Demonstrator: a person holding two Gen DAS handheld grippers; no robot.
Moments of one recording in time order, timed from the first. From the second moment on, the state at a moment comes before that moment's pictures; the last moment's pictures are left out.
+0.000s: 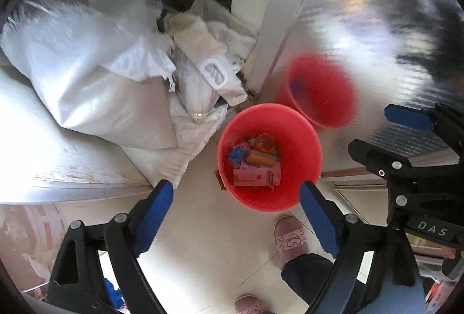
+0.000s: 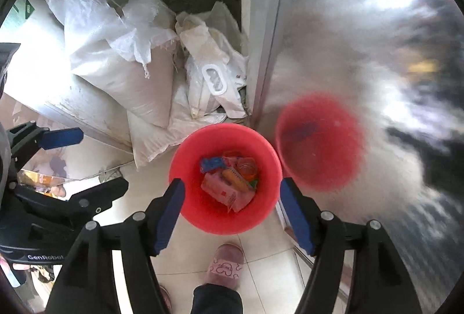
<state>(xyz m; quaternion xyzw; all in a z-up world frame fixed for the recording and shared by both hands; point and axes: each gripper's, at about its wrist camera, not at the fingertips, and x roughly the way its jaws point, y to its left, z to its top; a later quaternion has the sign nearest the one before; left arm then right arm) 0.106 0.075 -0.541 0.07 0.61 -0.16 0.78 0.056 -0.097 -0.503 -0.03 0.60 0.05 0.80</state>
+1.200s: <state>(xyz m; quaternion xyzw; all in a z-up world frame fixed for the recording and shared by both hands) -0.092 0.151 -0.024 0.06 0.28 -0.15 0.95 -0.133 -0.037 -0.016 -0.05 0.30 -0.11 0.95</state>
